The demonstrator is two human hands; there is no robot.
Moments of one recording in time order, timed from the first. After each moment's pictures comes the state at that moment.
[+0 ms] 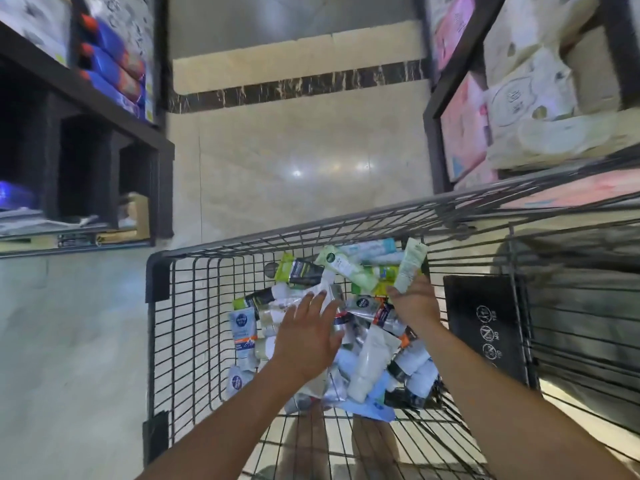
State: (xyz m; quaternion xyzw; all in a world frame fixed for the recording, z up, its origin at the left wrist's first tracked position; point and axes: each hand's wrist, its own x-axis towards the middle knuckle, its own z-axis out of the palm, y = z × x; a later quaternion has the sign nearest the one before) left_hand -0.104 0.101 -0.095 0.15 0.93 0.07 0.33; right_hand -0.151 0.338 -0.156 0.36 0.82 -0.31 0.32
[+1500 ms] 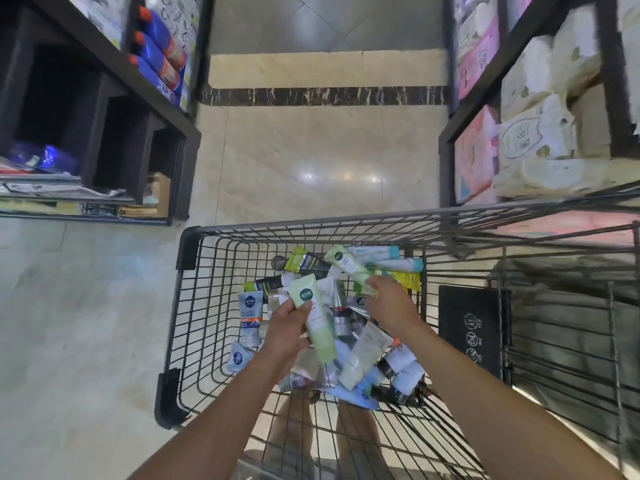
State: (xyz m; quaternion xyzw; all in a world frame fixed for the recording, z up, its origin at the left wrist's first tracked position) left_hand -0.089 0.092 -0.046 -0.46 0.55 0.66 0.25; right_hand -0.150 0.306 -0.101 0.09 0.88 -0.32 0.35
